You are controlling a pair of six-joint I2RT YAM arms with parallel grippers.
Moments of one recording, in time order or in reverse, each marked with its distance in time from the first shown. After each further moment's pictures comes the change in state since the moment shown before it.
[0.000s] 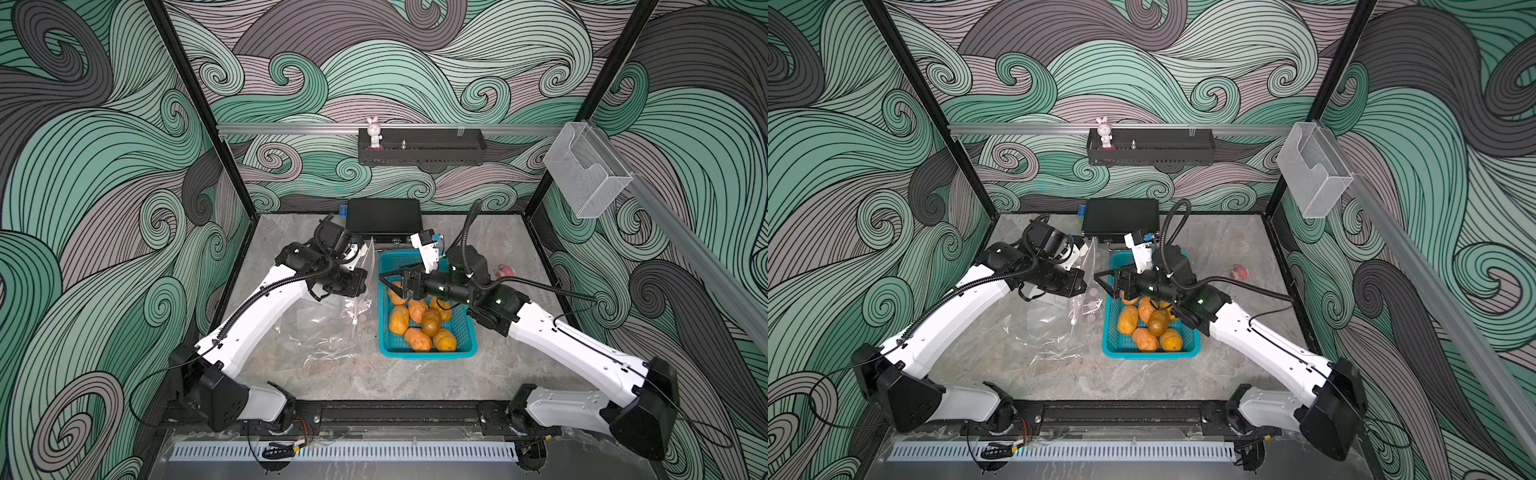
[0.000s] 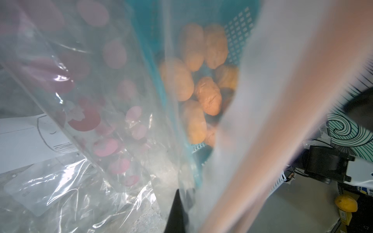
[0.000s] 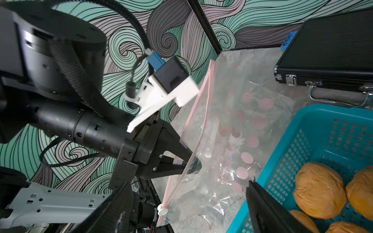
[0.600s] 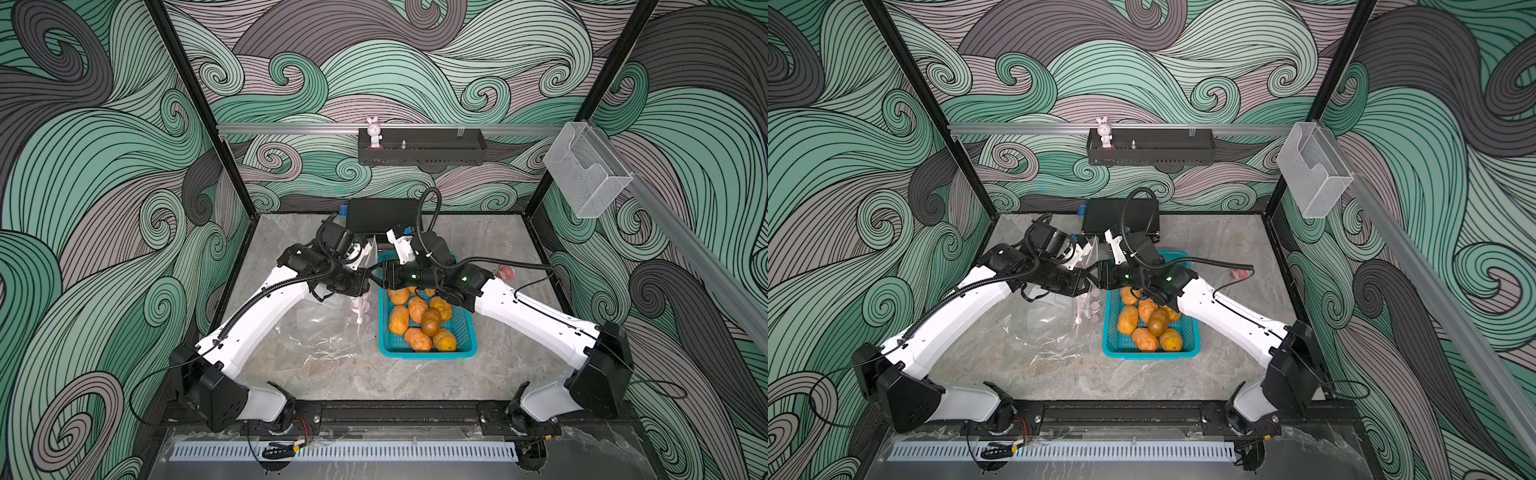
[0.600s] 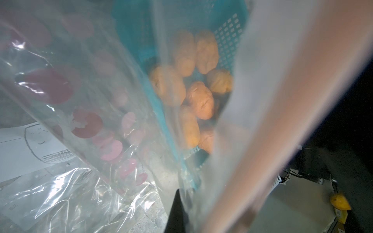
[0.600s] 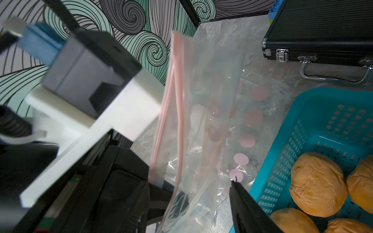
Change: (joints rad) left arm -0.024 0.000 -0.010 0.031 0.000 -0.002; right arm 0.051 0.251 0.236 -0.171 0.092 -0.005
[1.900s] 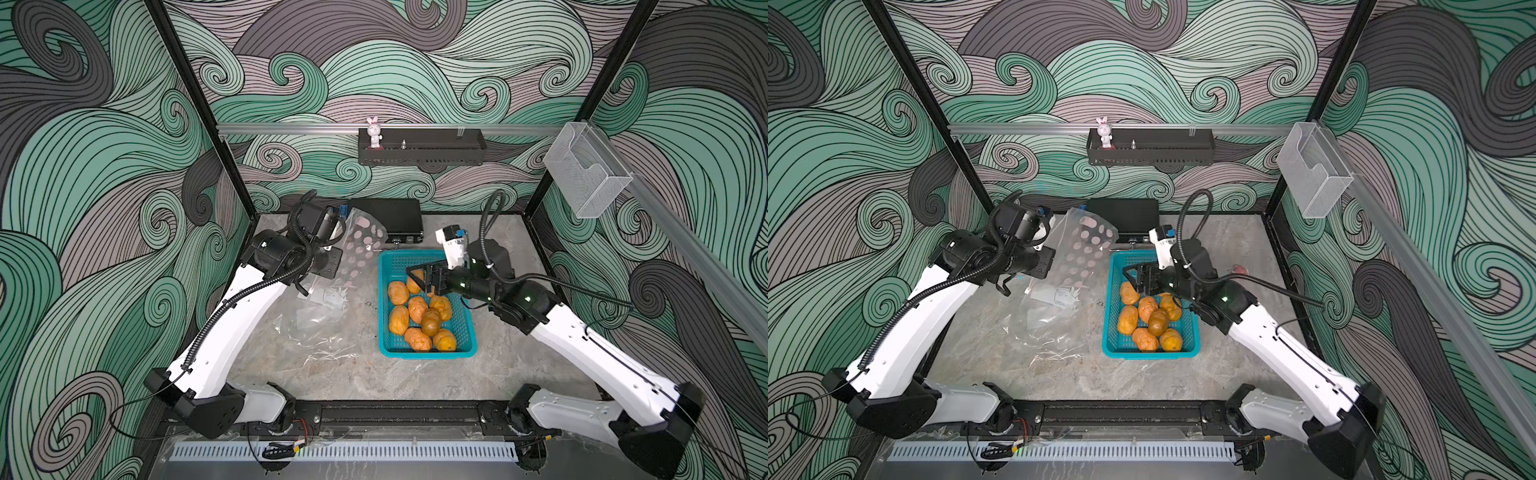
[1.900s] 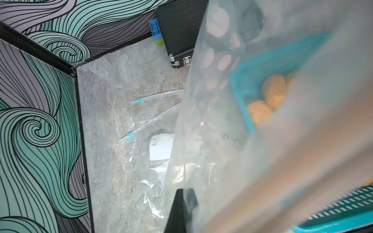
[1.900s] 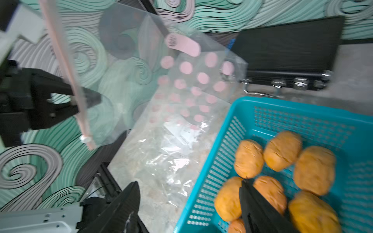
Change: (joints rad) left arm -0.003 -0.024 0.319 -0.274 -0.588 0.144; right arm -0.154 -0.410 -0.228 -0.171 0.075 -0.091
